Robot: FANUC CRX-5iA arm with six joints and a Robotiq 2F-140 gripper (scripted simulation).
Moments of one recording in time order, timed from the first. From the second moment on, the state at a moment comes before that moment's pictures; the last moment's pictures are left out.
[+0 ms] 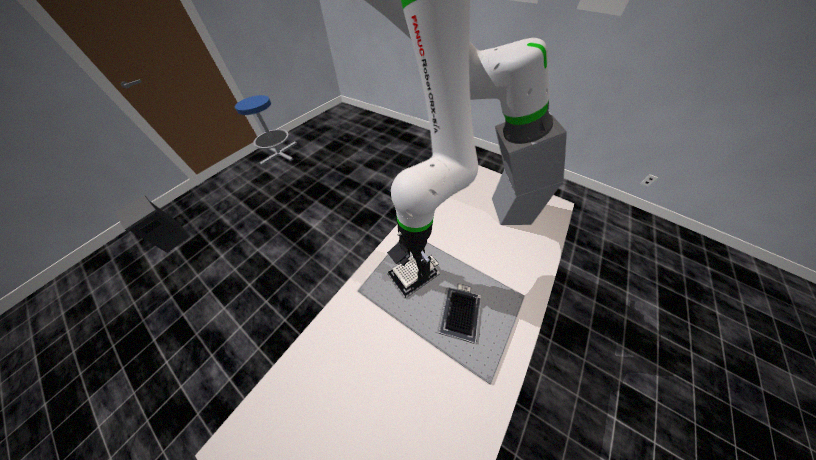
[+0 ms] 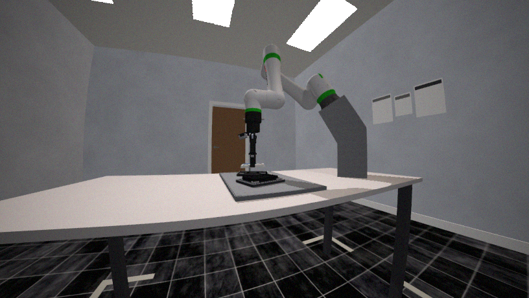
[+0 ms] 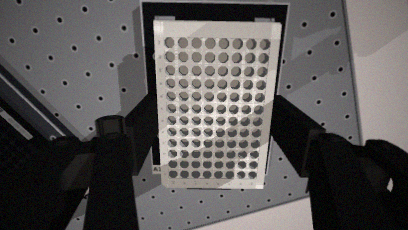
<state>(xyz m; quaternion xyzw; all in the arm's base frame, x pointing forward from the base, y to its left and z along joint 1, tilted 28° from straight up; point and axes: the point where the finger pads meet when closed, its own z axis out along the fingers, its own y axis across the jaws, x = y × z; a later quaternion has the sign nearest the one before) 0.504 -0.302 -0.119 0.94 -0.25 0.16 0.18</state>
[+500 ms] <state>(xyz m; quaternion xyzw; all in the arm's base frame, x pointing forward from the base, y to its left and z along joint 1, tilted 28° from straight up) 0.506 -0.306 -0.126 0.94 -0.25 0.16 0.18</state>
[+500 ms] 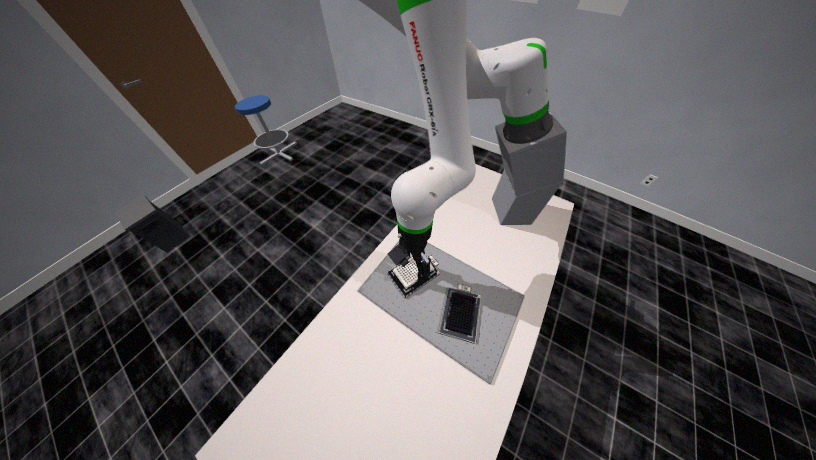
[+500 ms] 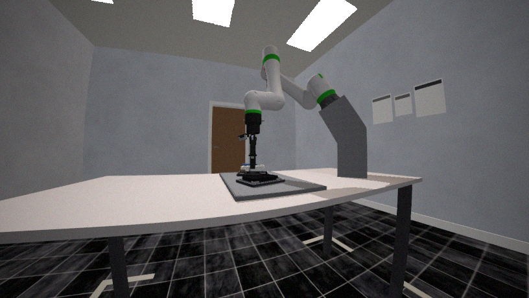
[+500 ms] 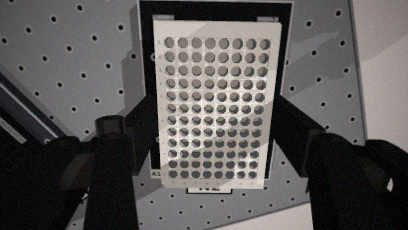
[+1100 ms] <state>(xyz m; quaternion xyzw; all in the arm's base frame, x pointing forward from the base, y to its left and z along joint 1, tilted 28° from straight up) 0.507 -0.310 -0.136 0.94 -0.25 0.16 0.18</state>
